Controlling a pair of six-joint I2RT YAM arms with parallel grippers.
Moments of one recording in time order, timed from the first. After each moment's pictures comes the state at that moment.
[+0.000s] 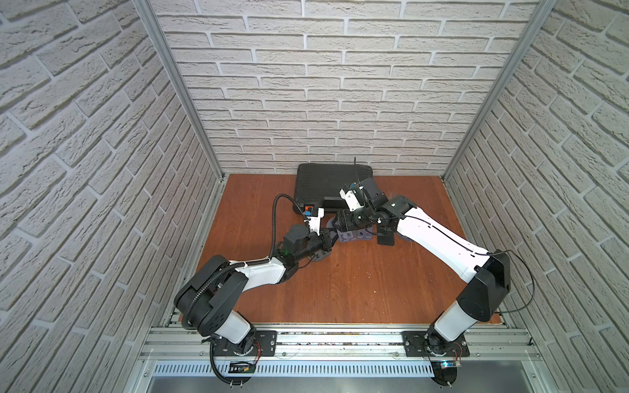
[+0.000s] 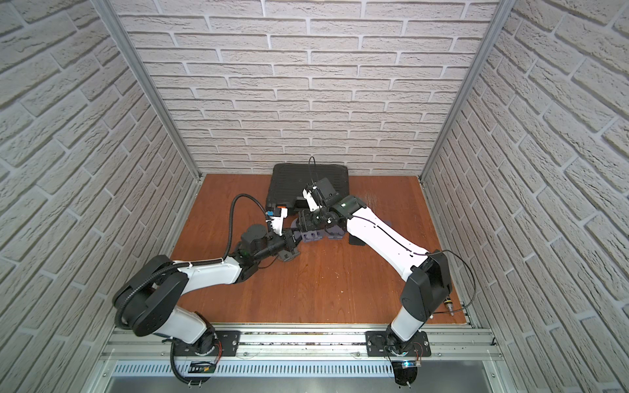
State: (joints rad) left arm -0.67 1.52 0.60 0.75 0.30 -0.72; right arm 0.60 1.64 1.54 -0.84 -0.13 0.41
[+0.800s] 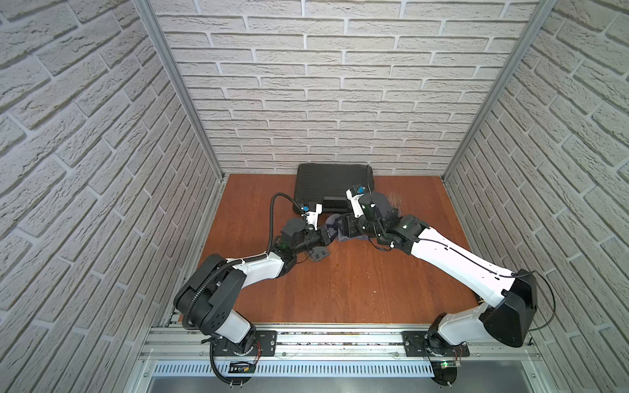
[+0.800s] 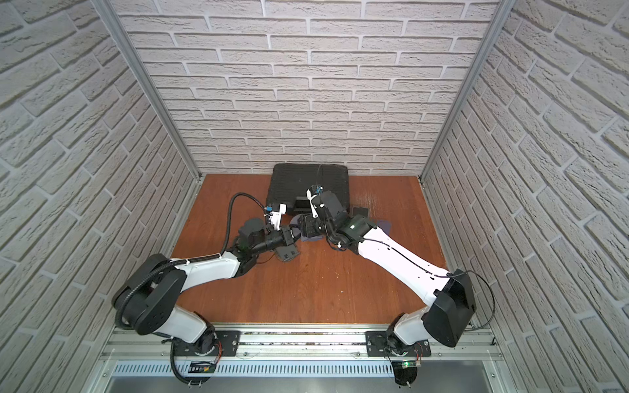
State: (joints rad) left arm -0.60 1.52 0.65 0.69 0.46 -0.88; right arm 0.71 1.44 1.29 -0.57 0.09 0.43
